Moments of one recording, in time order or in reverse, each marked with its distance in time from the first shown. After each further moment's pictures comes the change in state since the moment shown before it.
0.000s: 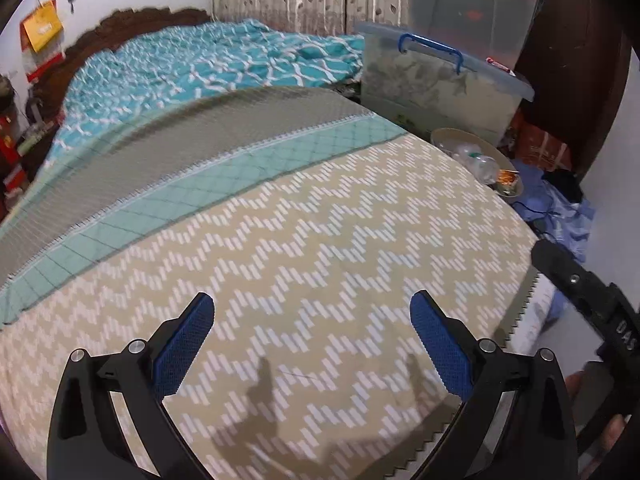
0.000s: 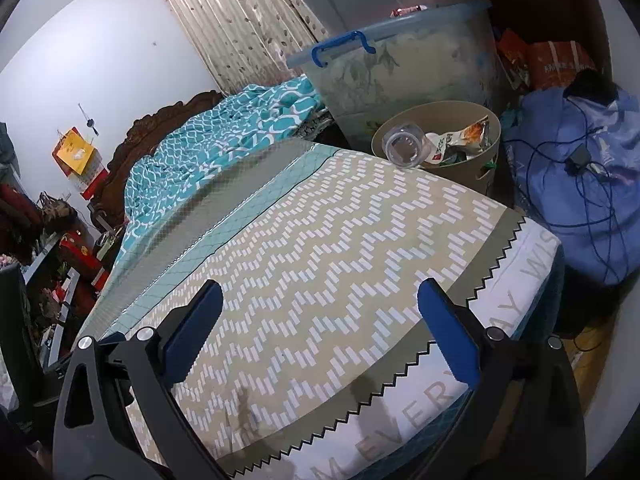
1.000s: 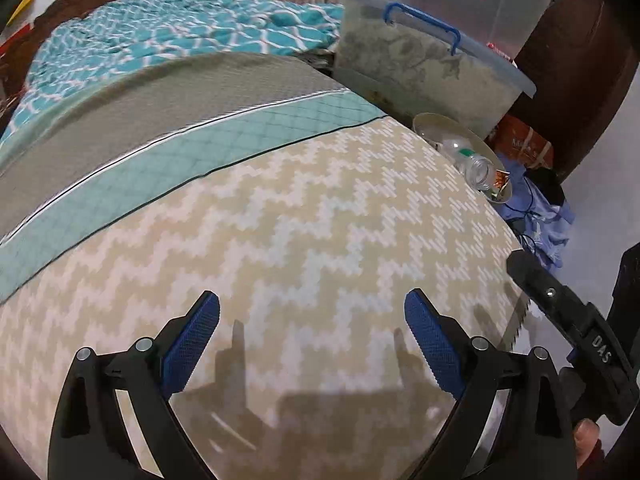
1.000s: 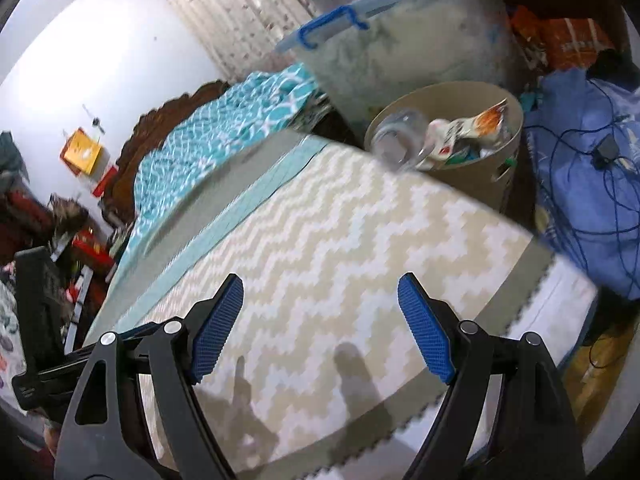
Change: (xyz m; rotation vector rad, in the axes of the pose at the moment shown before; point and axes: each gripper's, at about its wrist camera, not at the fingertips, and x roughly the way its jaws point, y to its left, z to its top) left arm 0.064 -0.013 0.034 -0.035 0.091 -0.121; right arm 0.050 -0.031 0.026 -0.002 0.070 0.071
